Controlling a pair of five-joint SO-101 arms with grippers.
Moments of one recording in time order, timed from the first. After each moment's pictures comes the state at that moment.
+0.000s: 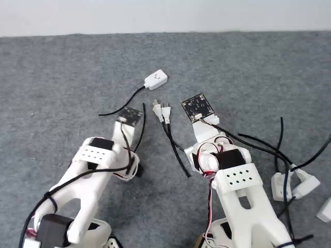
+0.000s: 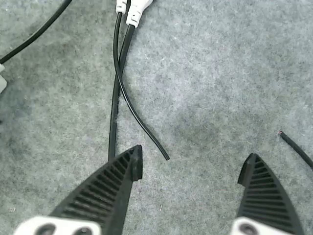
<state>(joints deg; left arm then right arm) 8.3 -14.8 54.3 57.7 -2.9 -16.9 -39.8 55.5 54.1 11.1</state>
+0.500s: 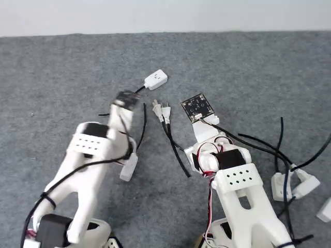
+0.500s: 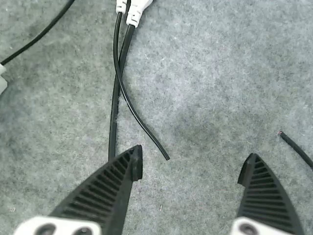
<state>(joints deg) 9.7 -14.8 42.2 66.0 -6.8 -16.9 -39.8 55.5 54.1 11.1</state>
